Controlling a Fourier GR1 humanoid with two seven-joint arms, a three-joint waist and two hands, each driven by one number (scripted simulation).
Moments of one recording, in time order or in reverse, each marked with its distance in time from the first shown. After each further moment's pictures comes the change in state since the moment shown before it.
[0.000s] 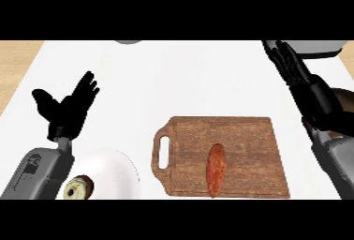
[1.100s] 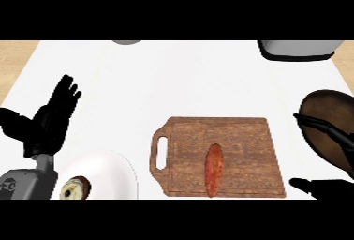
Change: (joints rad) left arm 0.145 0.011 0.042 -0.259 -0.026 0.062 0.047; right arm 0.486 -0.212 -0.056 -0.307 0.266 -0.045 -0.072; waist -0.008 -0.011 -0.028
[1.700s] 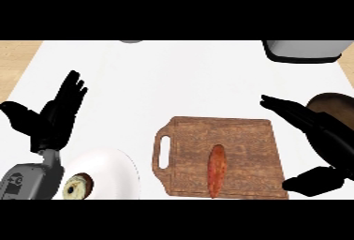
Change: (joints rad) left arm -0.039 -0.026 -0.010 0.000 -0.027 -0.001 0.030; right arm -0.266 -0.073 0.175 -0.146 0.228 0.171 0.446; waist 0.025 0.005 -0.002
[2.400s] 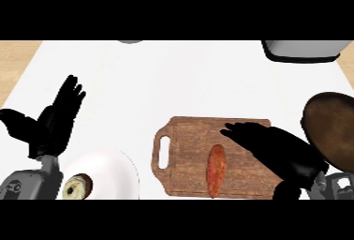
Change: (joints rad) left arm 0.042 -0.020 0.015 -0.032 -0.020 -0.013 -0.004; right arm -0.174 0.111 0.250 -0.011 0.099 0.386 0.364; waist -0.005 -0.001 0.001
